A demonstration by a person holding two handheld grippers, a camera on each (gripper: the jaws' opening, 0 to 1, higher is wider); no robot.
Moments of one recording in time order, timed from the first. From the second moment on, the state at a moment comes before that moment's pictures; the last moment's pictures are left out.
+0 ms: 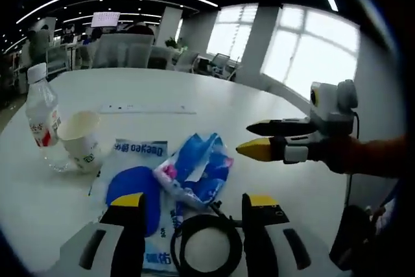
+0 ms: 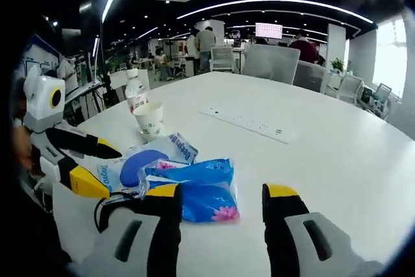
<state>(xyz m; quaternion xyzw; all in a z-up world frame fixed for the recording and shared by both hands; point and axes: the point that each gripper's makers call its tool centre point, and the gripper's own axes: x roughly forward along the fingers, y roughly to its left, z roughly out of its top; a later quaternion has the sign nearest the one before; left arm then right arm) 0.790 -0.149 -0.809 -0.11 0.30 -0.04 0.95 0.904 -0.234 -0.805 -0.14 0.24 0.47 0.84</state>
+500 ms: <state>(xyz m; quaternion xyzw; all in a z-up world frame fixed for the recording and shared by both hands) 0.805 -0.151 -0.836 -0.18 0.36 -0.02 0.92 0.920 -0.236 -0.834 -0.14 0.28 0.43 0.85</state>
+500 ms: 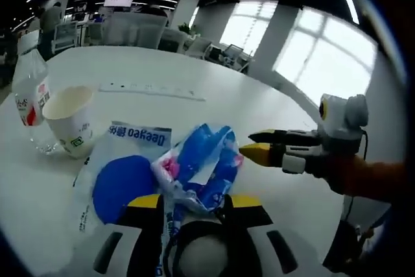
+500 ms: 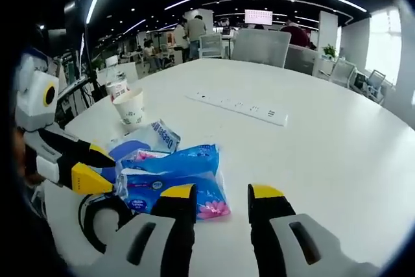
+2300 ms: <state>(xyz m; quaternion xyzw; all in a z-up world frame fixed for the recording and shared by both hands) 0.801 -0.168 -0.845 -0.21 0.40 -0.04 0.89 0.922 -0.241 -0.835 -0.17 0.25 0.45 0.84</state>
